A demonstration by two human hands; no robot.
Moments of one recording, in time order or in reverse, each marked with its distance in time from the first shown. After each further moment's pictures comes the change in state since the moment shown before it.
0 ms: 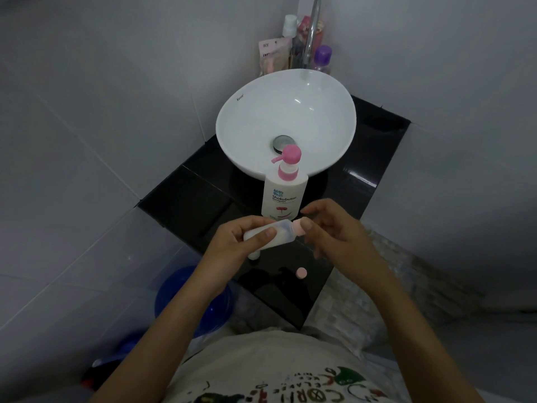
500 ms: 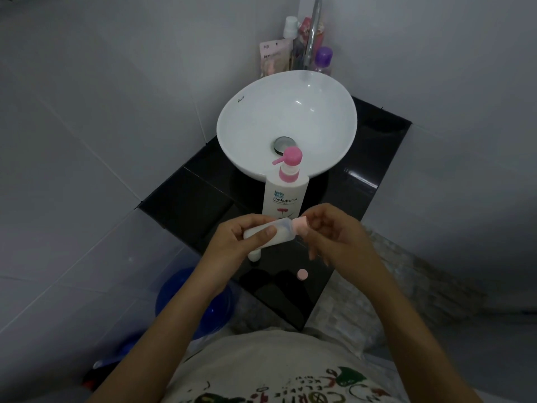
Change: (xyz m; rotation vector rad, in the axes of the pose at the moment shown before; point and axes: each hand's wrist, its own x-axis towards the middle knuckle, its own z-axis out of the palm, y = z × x) left_hand 0.004 0.004 0.000 -0.040 0.016 0.007; right_hand 0.002 0.001 0.004 0.081 -0.005 -0.002
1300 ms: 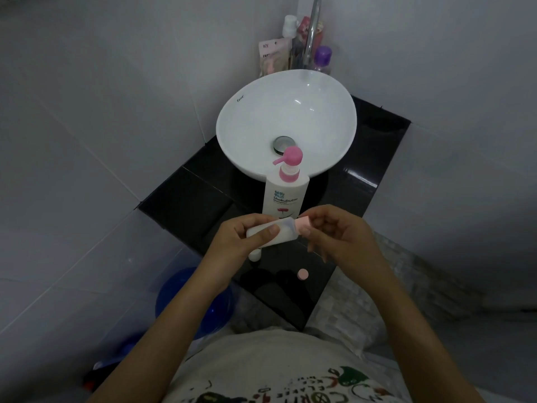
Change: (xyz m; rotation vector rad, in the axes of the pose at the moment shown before) left_hand 0.005 -0.002 0.000 -0.002 0.000 -0.022; right_hand -0.002 -0.007 -0.002 -0.016 0.031 0.021
